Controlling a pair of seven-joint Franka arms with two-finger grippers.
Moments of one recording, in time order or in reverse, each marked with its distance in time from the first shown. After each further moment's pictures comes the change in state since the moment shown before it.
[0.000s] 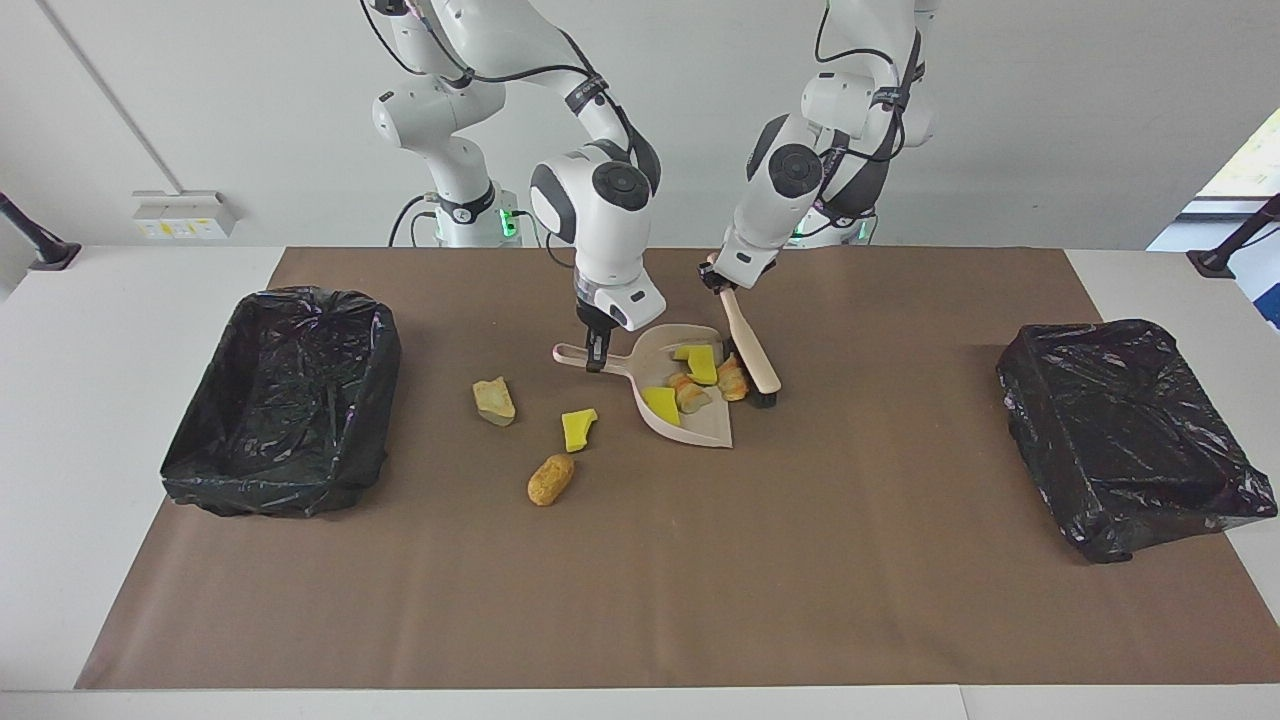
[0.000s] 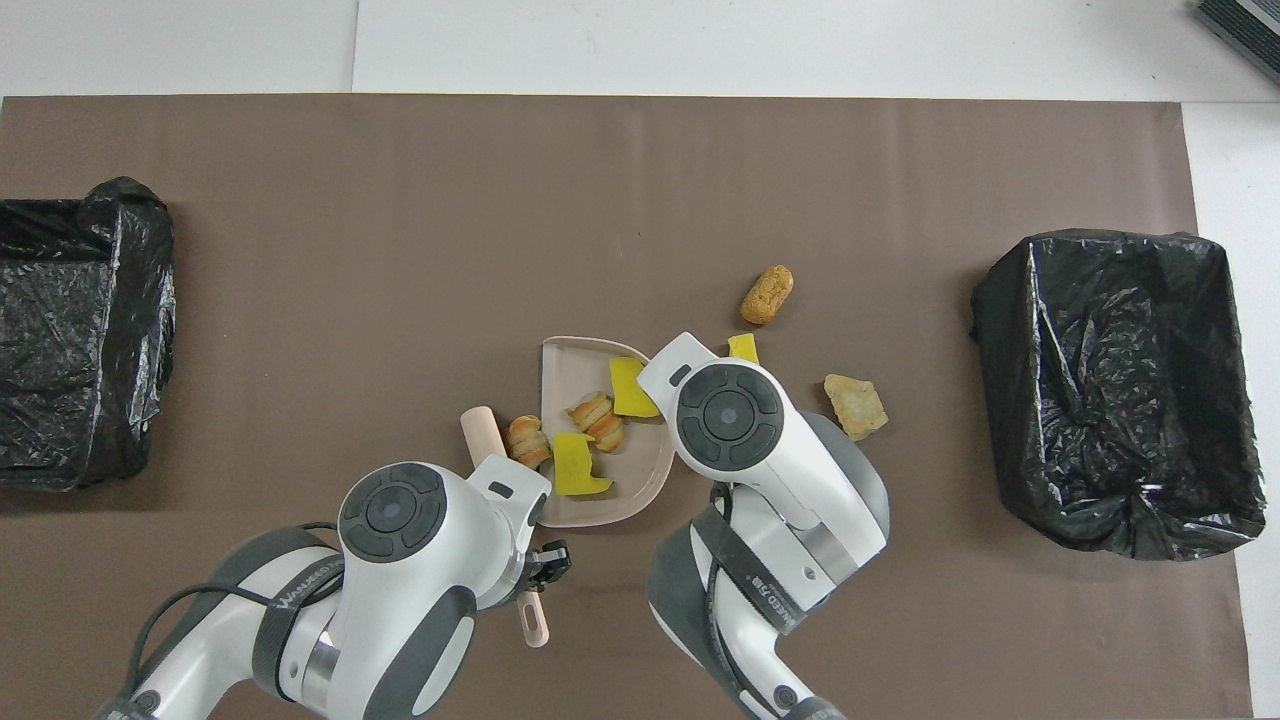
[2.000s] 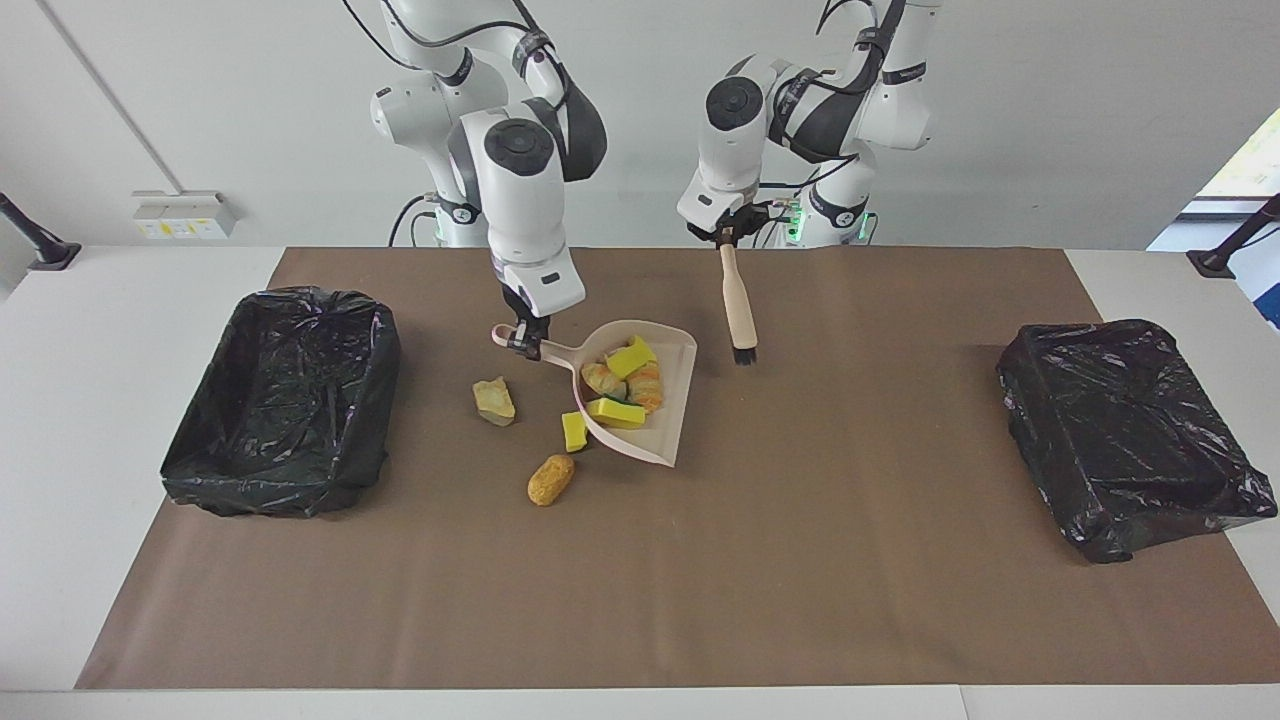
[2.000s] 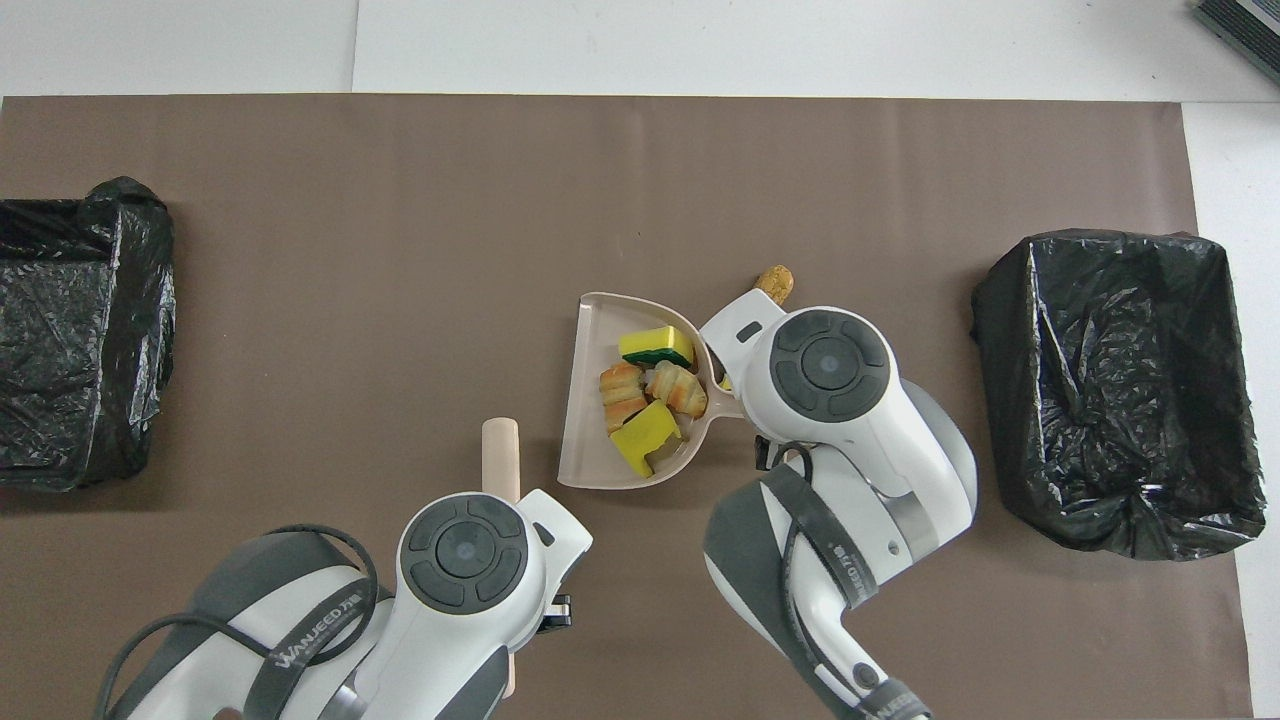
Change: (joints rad) left arm -0.191 -0.136 -0.022 0.008 0.177 -0.229 -0.130; right arm -0.234 -0.142 -0.004 0.110 0.107 -0.198 -0.047
